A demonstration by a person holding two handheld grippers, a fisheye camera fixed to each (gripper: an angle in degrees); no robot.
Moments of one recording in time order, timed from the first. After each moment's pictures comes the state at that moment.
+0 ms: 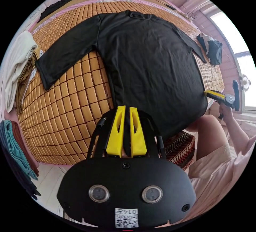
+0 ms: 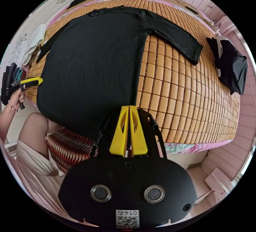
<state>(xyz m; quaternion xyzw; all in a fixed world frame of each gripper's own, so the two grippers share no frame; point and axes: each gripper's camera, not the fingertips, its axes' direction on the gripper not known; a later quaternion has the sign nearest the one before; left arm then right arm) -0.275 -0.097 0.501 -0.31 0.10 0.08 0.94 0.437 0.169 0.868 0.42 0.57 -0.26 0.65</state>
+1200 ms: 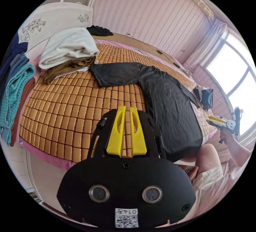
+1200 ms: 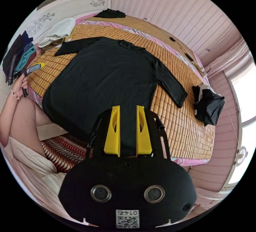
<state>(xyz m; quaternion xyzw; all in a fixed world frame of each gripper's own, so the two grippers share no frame) -0.576 0.056 0.308 -0.01 0.12 -0.10 0.99 0.522 0.168 1.072 0.48 0.65 -0.37 0.46</state>
